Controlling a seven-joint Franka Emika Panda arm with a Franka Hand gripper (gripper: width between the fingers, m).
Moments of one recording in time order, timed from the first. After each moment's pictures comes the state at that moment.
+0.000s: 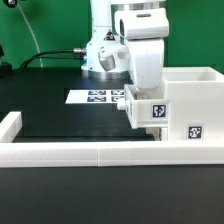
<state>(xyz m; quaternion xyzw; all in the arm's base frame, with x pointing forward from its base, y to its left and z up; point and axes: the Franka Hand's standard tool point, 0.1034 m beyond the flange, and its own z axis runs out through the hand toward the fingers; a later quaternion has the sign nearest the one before) 0.540 0.025 0.057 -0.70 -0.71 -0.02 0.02</state>
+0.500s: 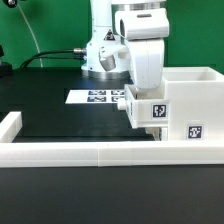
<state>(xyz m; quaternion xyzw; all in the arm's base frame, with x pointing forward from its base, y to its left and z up) 0.538 0.025 0.058 -0.71 -0.71 -0.02 0.02</state>
